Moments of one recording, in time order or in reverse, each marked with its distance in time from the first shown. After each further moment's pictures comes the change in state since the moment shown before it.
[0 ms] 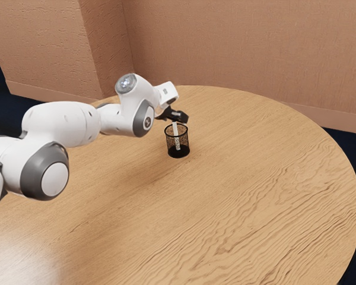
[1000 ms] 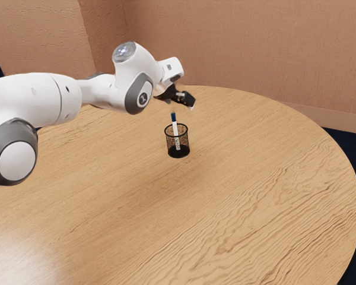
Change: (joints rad) arm -0.002 -0.314 -0.094 -0.232 0.124 -0.129 -0.079
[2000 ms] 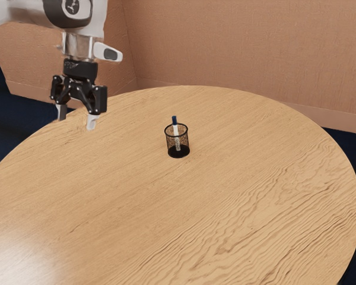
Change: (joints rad) arm -0.009 -0.538 0.045 -0.088 0.049 -1.538 -0.077
